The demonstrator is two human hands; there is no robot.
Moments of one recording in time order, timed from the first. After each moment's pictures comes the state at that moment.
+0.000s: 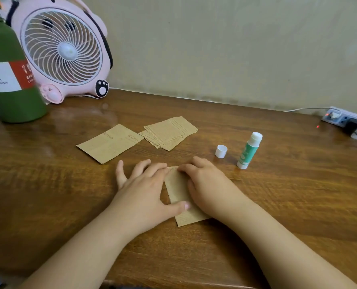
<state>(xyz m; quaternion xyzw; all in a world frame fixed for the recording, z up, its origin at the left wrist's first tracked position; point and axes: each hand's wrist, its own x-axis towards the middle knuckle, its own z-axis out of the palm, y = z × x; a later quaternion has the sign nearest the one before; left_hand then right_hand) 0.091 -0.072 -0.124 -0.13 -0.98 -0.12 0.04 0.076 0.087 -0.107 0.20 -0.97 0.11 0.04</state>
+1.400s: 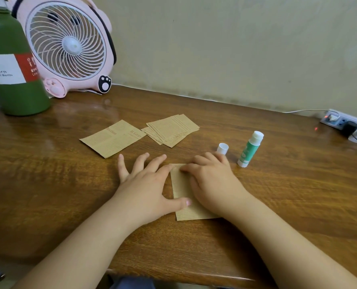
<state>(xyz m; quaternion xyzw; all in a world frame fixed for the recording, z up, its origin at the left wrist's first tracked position) 0.090 -0.075 -0.123 -0.13 -0.99 -0.09 0.01 0.079 0.089 -0.114 0.20 -0.97 0.01 0.17</state>
